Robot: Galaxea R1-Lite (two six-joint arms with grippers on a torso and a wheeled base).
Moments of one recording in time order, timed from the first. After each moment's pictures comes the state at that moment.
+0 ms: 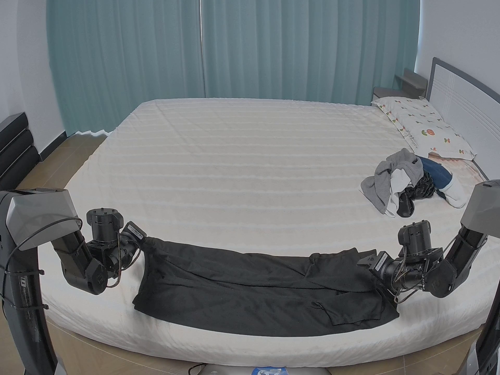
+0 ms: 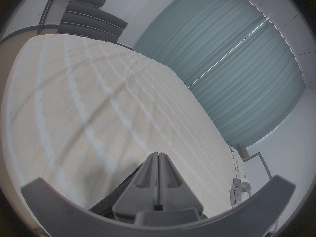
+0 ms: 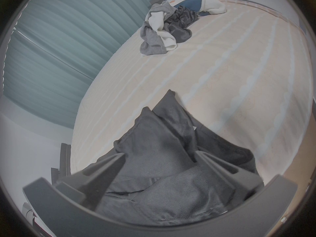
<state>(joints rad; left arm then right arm) -0.07 2.28 -0.68 -1.14 0.11 -0.93 0.23 2.09 -0.50 -0.82 -0.01 0.91</state>
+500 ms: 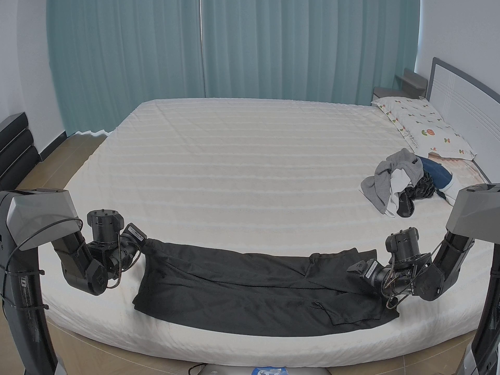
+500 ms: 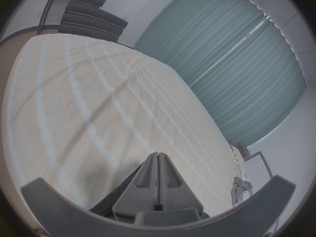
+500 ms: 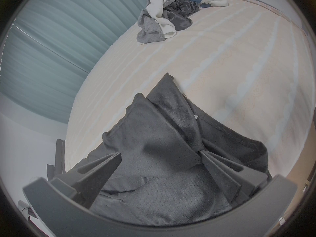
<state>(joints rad) -0.07 2.28 -0.68 -1.14 0.11 -0.92 0.26 2.18 -0.54 -0.81 -0.02 0.92</state>
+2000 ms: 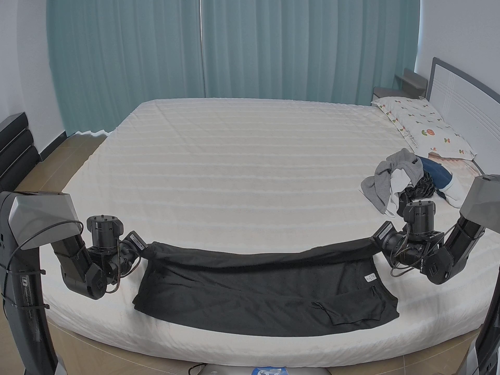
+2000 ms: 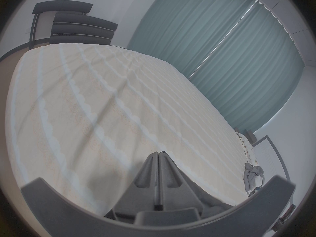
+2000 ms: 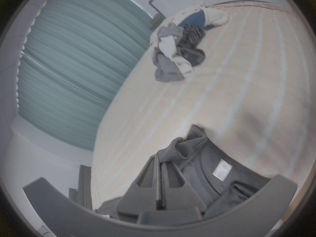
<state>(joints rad) -0.06 2.29 -0.64 -1.14 0.09 -0.79 0.18 2.13 -0.62 -0.96 -0.03 1.00</state>
